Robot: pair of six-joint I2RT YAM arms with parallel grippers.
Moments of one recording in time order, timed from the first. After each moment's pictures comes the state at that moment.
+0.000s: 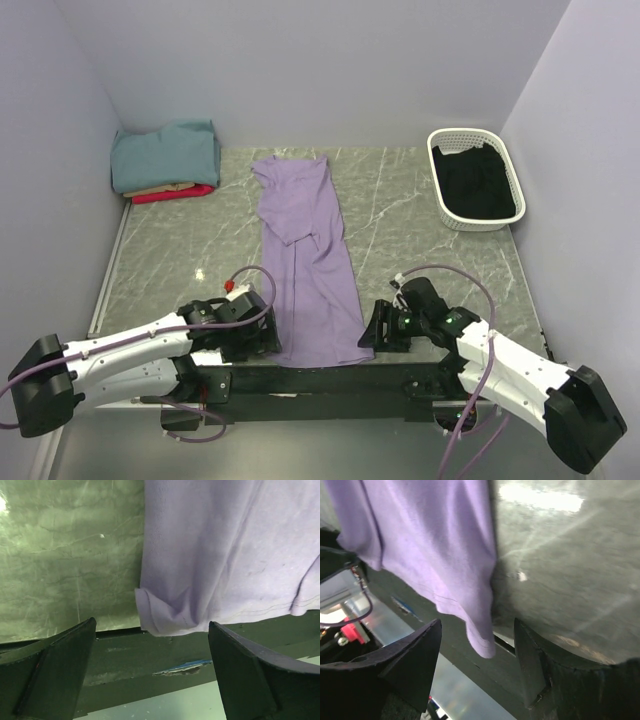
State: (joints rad) left arm -1.00 0.93 0.47 -0.71 -0.05 -1.19; right arm 0.60 0.82 0.25 -0.39 -0.45 0.83
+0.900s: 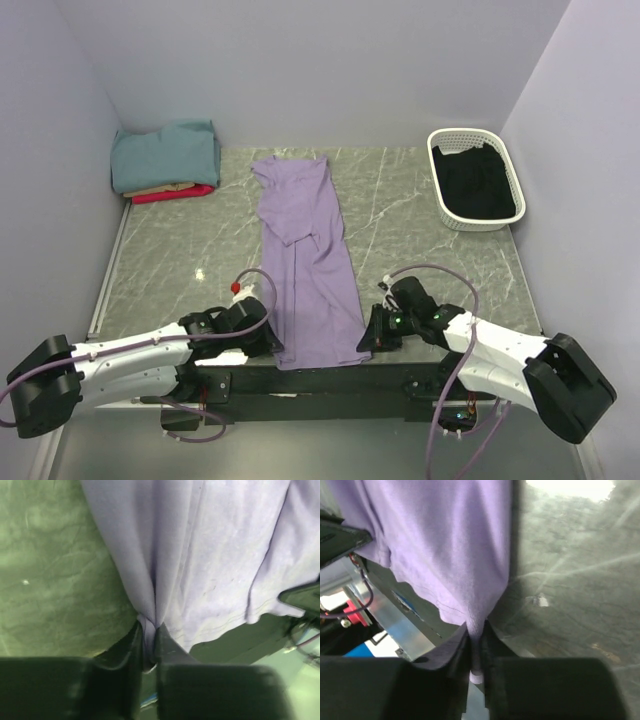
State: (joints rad) left arm -1.02 0.91 0.30 -0.31 -0.04 -1.24; right arm 0.65 1.02 0.23 -0.16 -0.52 0.85
